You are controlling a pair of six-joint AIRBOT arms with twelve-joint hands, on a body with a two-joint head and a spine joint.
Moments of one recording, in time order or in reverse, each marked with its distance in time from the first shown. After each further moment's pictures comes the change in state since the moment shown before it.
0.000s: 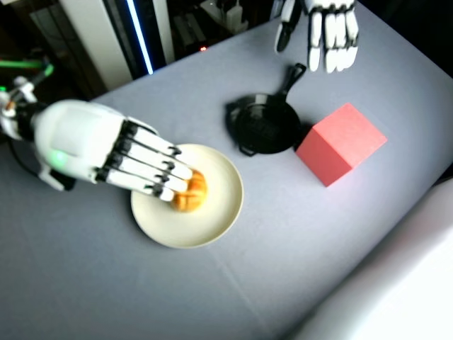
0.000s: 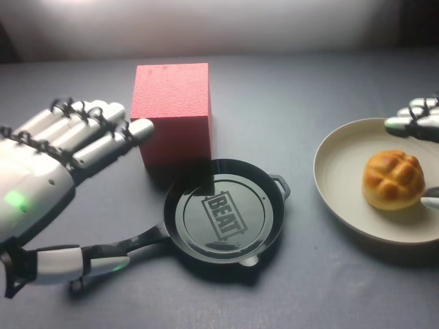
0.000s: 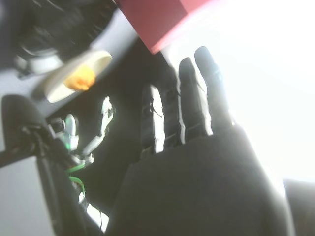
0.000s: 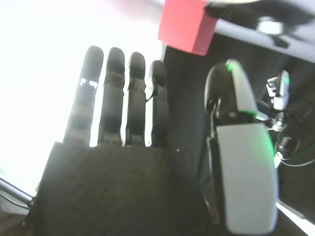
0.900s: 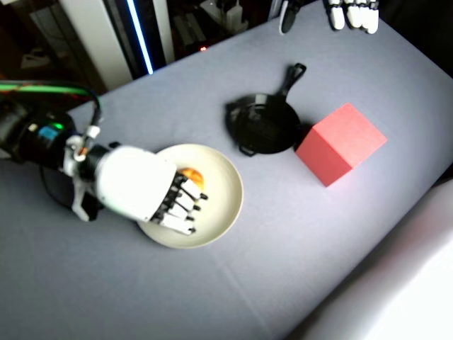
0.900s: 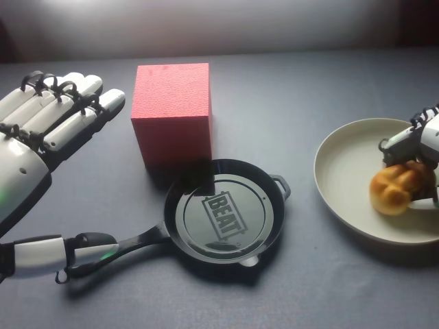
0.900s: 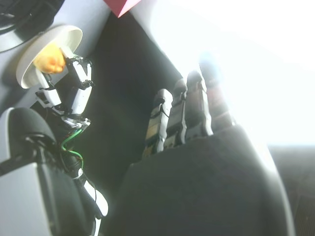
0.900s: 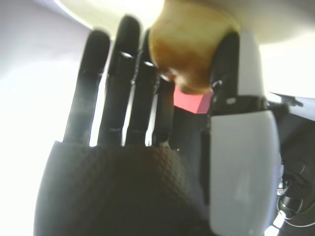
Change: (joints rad) left arm 0.034 0.039 -0.023 0.006 -0.105 0.000; right arm 0.196 -0.109 0.149 -0.078 -0.423 -0.092
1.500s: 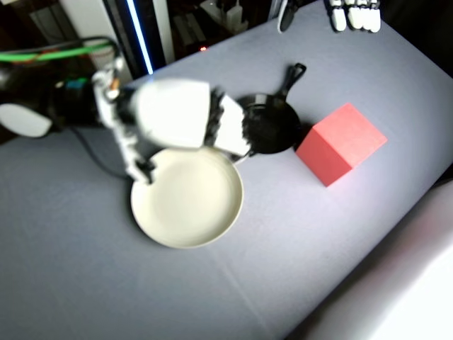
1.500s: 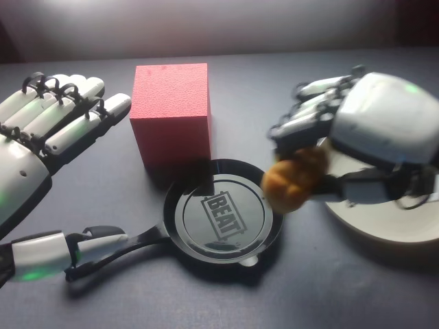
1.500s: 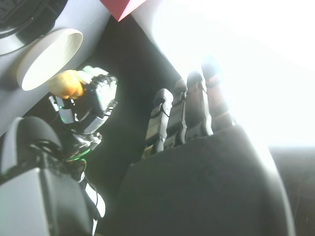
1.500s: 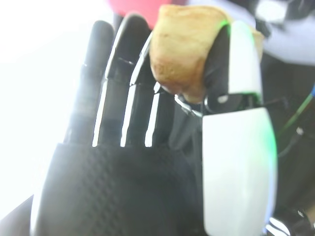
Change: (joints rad) left arm 0.008 0.000 0.000 0.002 -0.007 -0.004; right arm 0.189 -0.106 -0.061 -0.309 0.201 0.113
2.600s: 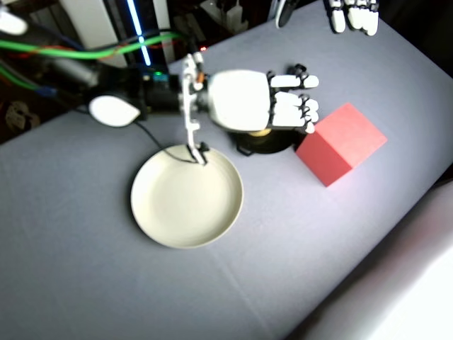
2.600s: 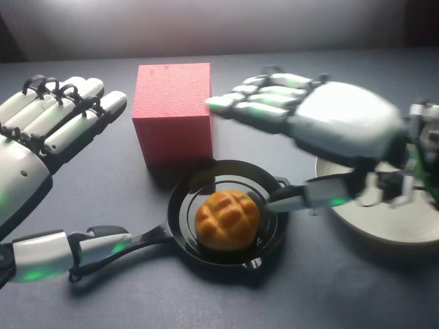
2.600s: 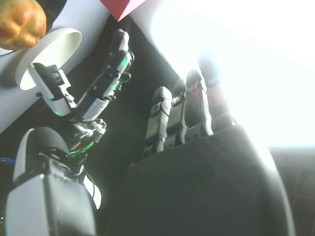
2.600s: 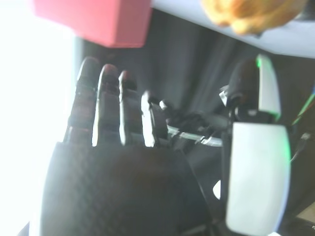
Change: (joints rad) left arm 0.001 -0.007 0.001 -0.008 -0.002 -0.005; right arm 0.029 -0.056 0.042 0.089 -0.132 0.005
